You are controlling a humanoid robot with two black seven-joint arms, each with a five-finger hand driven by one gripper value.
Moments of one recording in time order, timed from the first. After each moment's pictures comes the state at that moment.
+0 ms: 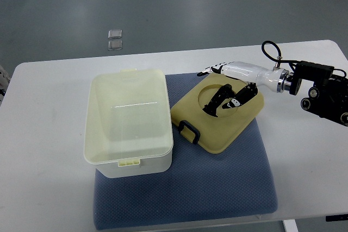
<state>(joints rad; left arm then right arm) 0.01 0.00 -0.04 -0.16 0.03 0.02 0.06 1.01 -0.51 0.02 0.93 -1.21 -0.09 0.61</state>
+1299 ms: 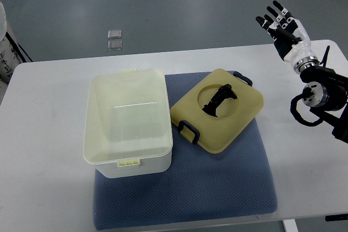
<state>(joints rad) 0.01 0.00 -0.04 -0.16 0.03 0.02 0.06 0.87 -0.39 0.33 0.79 0.26 0.01 0.57</state>
